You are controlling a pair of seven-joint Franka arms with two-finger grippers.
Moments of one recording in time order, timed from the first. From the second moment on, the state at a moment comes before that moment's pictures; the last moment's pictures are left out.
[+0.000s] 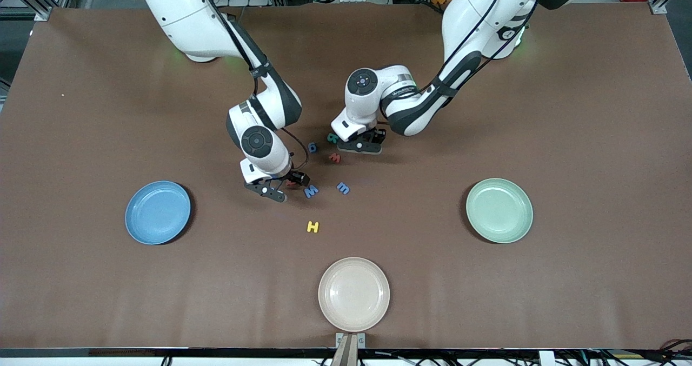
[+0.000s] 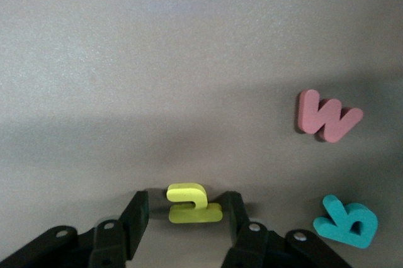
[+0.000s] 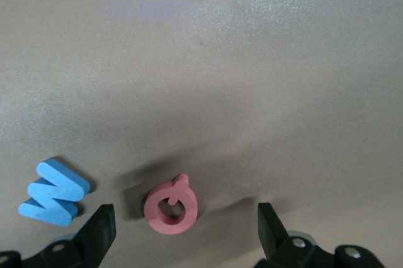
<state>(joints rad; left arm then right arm) -0.39 0.71 -0.54 -1.88 0.54 2.43 -1.10 0.57 0.61 -0.01 -1.87 0.10 2.42 0.89</state>
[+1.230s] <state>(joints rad) -0.33 0.67 -0.54 -1.86 0.54 2.43 -1.09 0.57 0.62 -0.01 -1.87 0.10 2.45 0.89</state>
